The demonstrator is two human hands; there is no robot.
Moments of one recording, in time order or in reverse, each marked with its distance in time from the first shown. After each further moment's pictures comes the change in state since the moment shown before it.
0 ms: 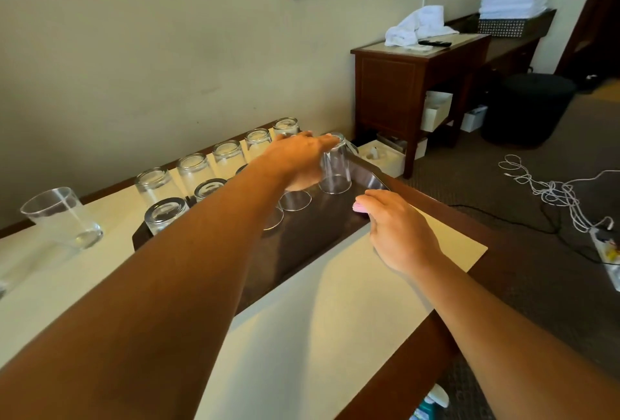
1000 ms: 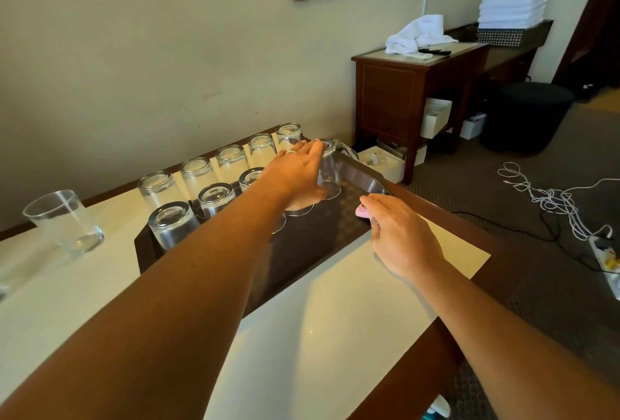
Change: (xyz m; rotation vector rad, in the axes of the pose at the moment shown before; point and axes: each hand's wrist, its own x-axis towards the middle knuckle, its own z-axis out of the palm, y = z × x) left_hand -0.011 -0.005 0.024 -0.127 0.081 -0.026; right_hand 0.000 -0.006 0.000 -0.029 0.021 0.065
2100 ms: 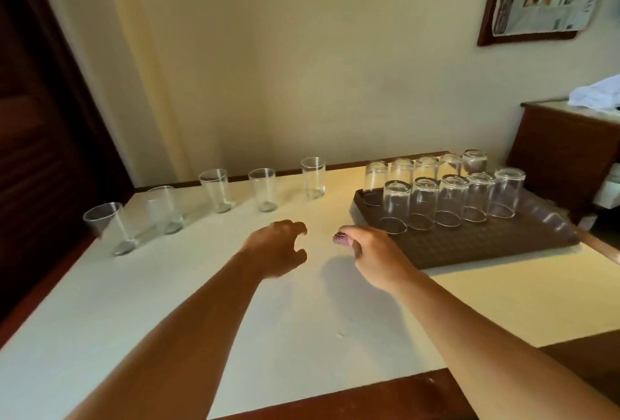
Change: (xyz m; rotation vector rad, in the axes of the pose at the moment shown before) left_hand -0.399 -0.144 -0.046 -0.067 -0.060 -0.606; right_hand -0.048 -0.329 0.026 0.432 -0.416 -0.328
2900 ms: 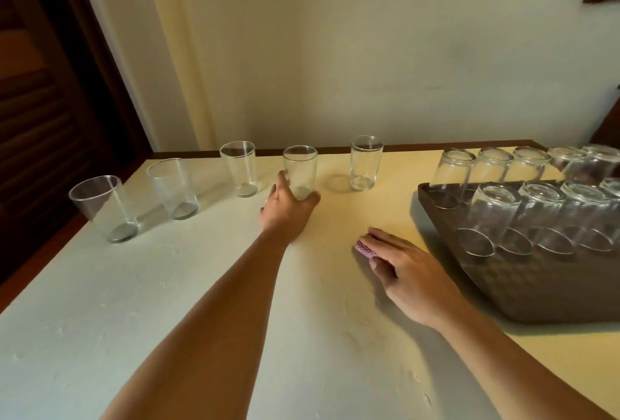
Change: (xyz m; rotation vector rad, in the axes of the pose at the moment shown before) left_hand 0.124 -0.108 0.052 -0.676 0.358 -0.457; right_hand 0.054 0.013 0.075 -0.103 -0.109 -0.075
